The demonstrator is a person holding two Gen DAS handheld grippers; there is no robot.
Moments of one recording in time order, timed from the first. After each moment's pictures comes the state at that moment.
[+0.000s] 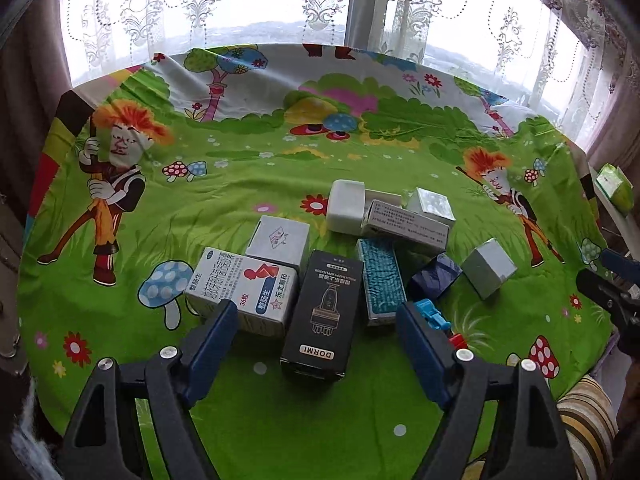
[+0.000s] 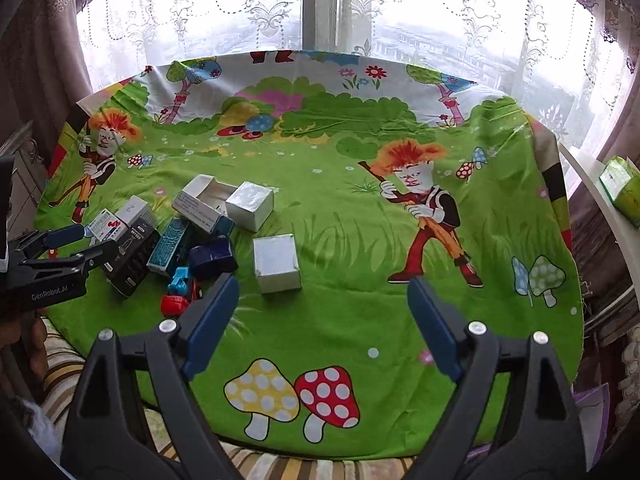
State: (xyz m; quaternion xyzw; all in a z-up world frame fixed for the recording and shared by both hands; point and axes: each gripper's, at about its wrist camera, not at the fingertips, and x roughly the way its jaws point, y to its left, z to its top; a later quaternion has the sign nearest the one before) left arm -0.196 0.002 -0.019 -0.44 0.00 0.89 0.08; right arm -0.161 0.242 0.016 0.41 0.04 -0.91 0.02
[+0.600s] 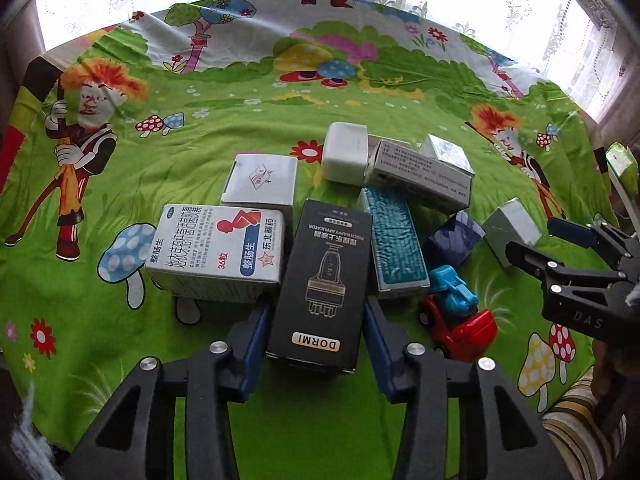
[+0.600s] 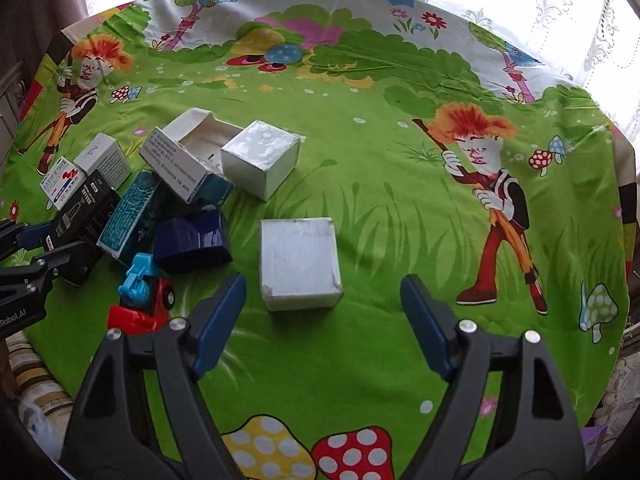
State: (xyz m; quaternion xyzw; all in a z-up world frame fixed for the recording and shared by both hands) left arm -0.213 0.010 -0.055 -0.50 0.01 0.86 0.10; right arm -0.224 0.217 -0.049 0.48 0.09 -0.87 0.04
